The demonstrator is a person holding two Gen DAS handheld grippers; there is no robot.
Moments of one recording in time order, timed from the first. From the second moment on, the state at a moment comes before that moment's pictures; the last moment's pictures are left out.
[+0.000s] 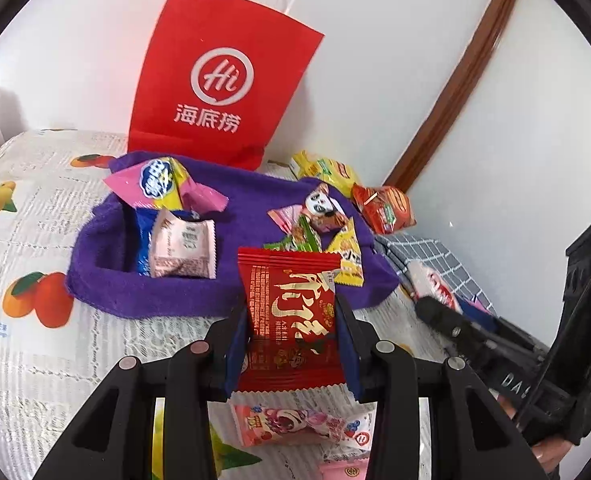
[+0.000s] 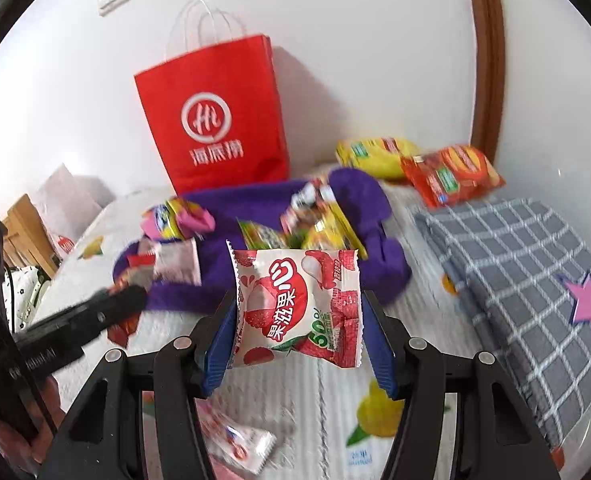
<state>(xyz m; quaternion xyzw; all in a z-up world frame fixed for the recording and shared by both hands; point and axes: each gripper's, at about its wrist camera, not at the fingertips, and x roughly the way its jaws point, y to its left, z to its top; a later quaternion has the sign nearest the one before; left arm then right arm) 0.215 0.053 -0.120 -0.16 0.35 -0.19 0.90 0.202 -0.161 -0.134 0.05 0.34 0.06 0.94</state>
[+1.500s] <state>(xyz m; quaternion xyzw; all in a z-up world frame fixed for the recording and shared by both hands) 0.304 0.090 -0.124 -0.21 0.33 -0.08 0.92 0.331 -0.153 -0.161 0.12 0.33 0.12 0.93</state>
